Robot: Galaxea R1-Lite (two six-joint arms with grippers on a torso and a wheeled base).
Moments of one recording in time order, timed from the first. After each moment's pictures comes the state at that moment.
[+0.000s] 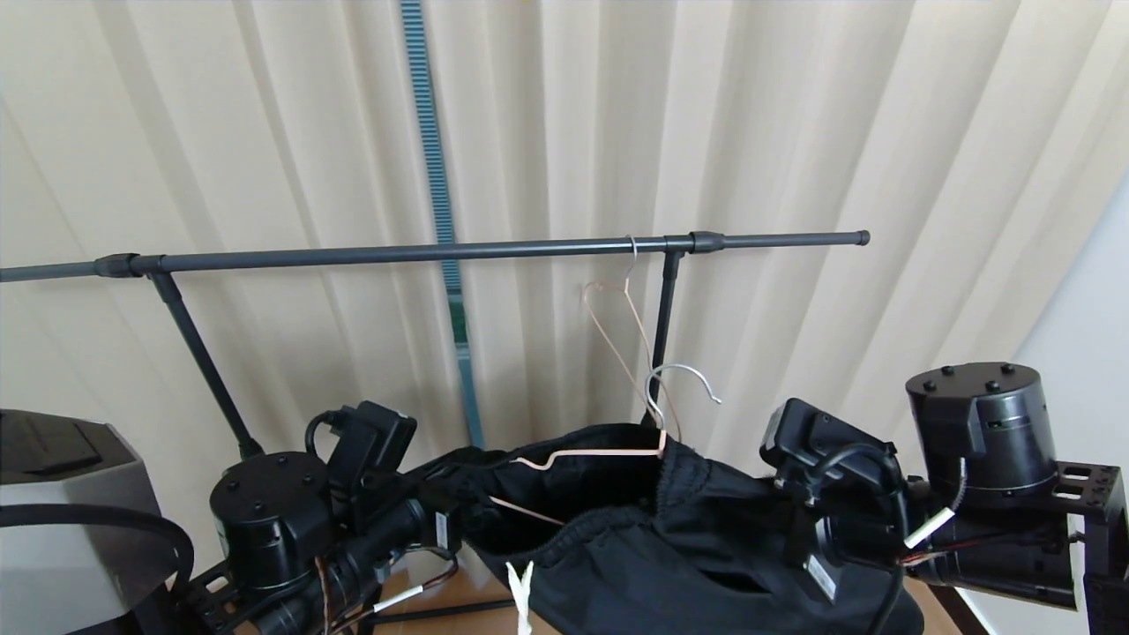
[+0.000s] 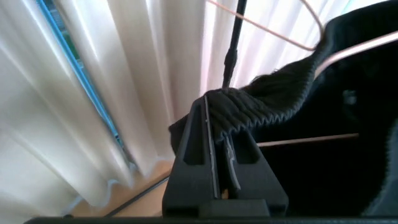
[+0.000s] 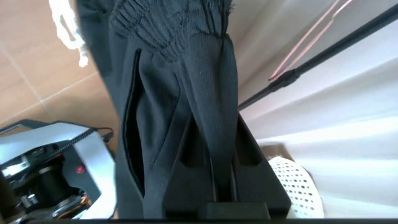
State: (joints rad) left arm -0.55 1.98 -0.21 -1.57 0.05 -0.02; right arm 0.56 1.59 -0.55 -0.44 0.15 -0.40
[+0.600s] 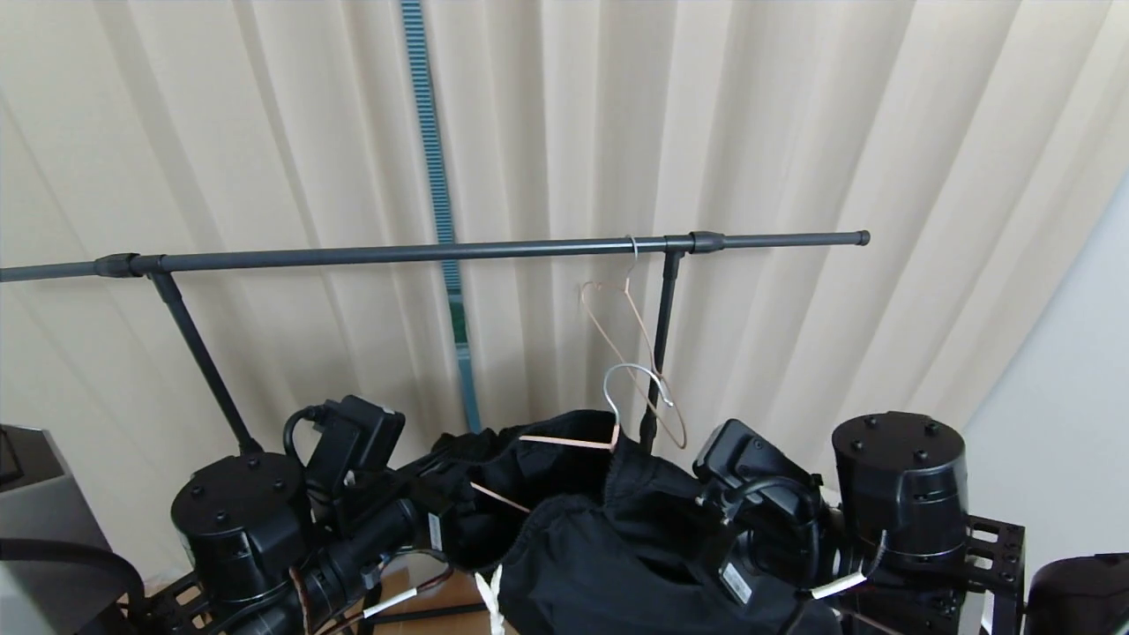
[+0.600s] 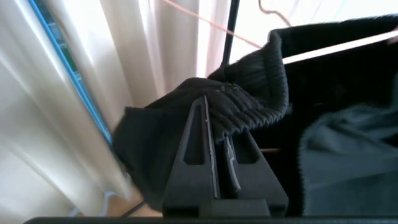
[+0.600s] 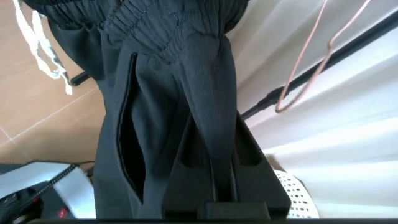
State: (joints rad) left arm -0.57 1.91 -0.19 -1.57 0.05 -0.02; right arm 0.73 1.77 -0.47 -0.85 -0.09 -0.29
